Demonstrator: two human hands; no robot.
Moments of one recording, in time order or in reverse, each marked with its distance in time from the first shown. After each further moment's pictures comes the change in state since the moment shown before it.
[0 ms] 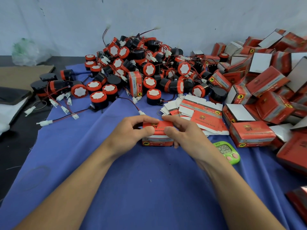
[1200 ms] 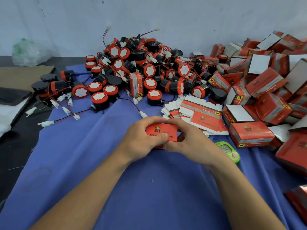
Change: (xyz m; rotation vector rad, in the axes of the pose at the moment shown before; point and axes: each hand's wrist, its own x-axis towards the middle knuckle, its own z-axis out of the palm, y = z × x) left_hand -0.003 0.004 0.027 0.235 0.091 0.043; right_hand -0.010 -0.007 -0.009 -0.249 -0.098 -0.041
